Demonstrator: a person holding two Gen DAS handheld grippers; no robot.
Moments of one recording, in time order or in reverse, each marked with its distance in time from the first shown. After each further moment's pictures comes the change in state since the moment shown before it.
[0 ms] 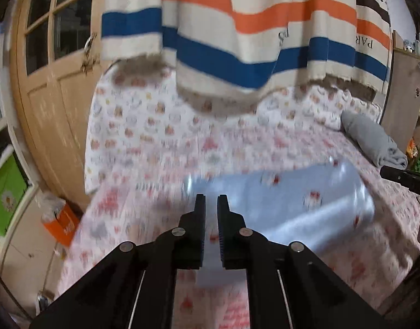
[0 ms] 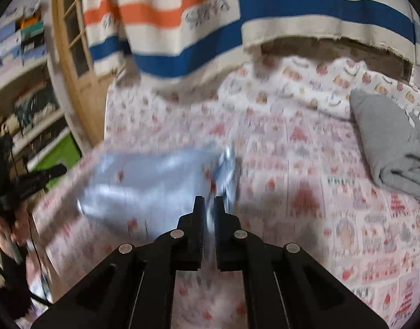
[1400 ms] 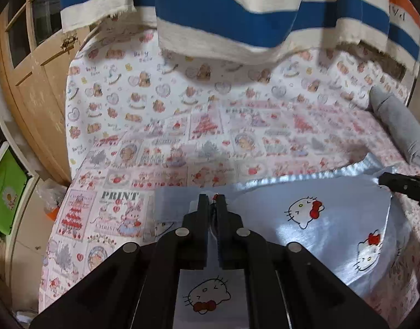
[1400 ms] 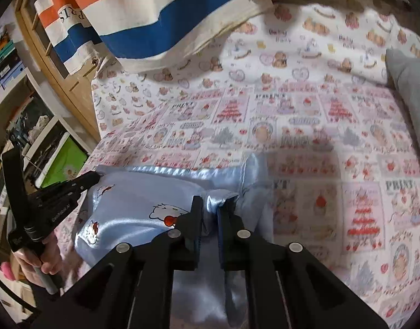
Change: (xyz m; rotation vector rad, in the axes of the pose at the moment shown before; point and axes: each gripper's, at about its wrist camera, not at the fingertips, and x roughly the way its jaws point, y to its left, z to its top) left arm 0.098 -0.020 0.021 -0.001 0.175 0.061; right arm 0.102 -0.004 0.030 0.116 0.193 0.044
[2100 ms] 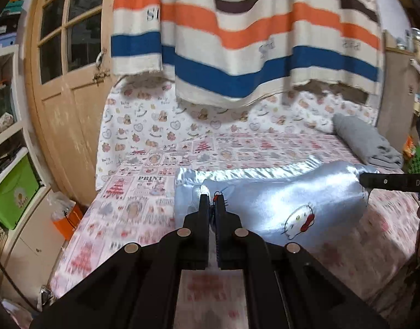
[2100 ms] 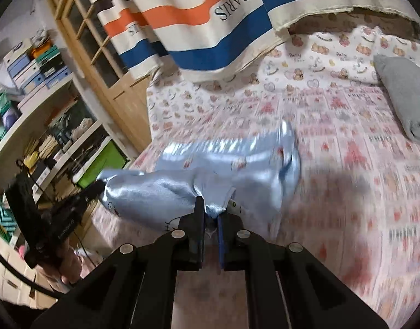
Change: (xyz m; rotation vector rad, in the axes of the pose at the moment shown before) left arm -0.134 -0.004 -0.071 -0.025 -0.217 -0.004; right arm -0.105 0.035 -0.069 0.000 -0.075 0.164
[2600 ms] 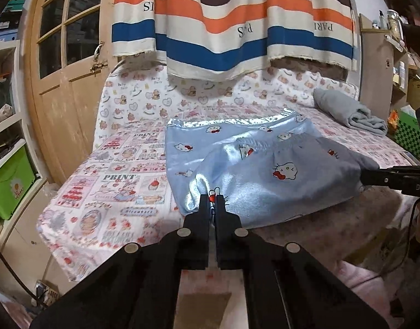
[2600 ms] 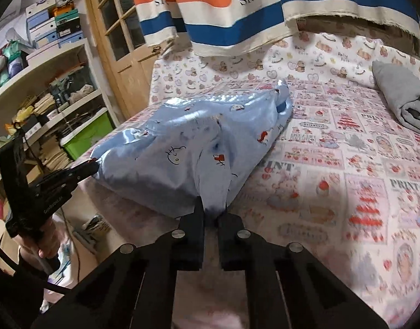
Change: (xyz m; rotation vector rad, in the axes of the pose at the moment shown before) left arm -0.054 -0.014 -0.113 0.057 -0.024 -0.045; right arm -0.025 0.011 -0.128 -0.200 -0.029 -0.050
